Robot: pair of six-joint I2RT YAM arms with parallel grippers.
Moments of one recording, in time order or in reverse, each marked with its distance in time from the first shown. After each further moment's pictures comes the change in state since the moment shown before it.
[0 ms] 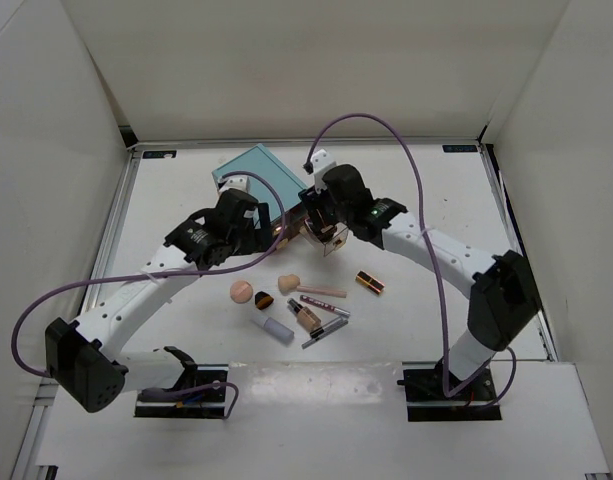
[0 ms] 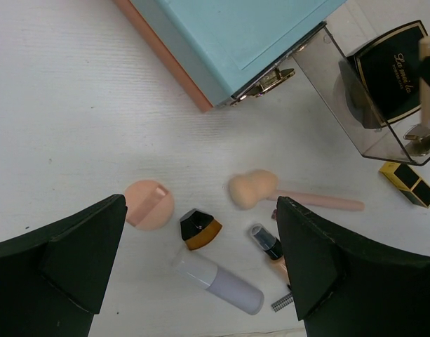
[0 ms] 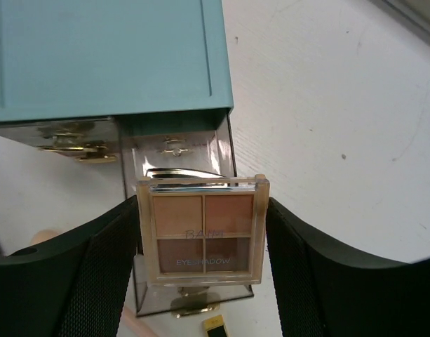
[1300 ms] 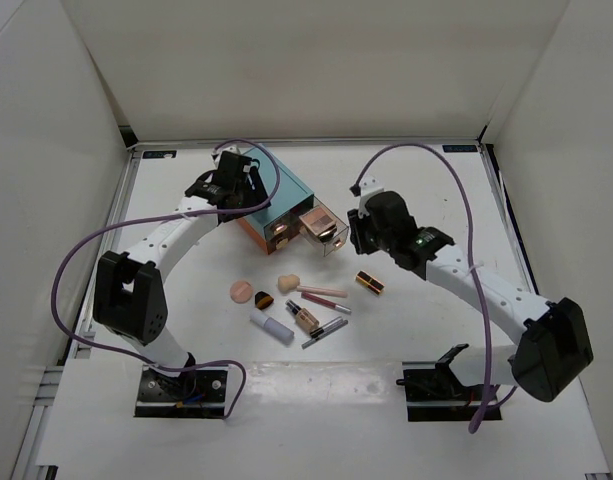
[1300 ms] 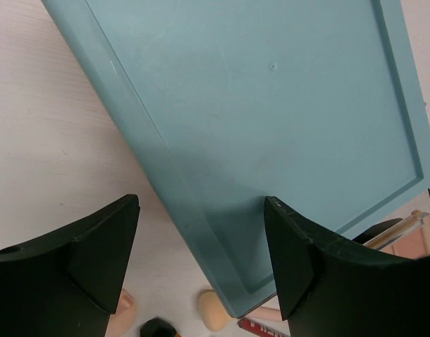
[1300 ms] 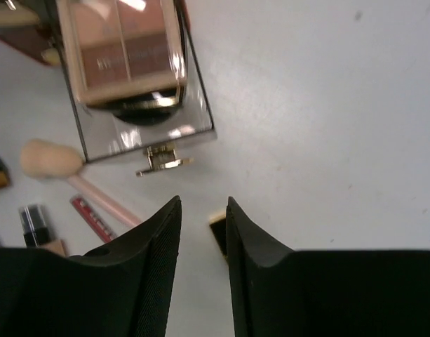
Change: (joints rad) left arm 0.245 0.399 0.188 0.215 0.138 -0.055; right arm -0.107 -0.307 -0.316 -0.082 -0.082 0.164
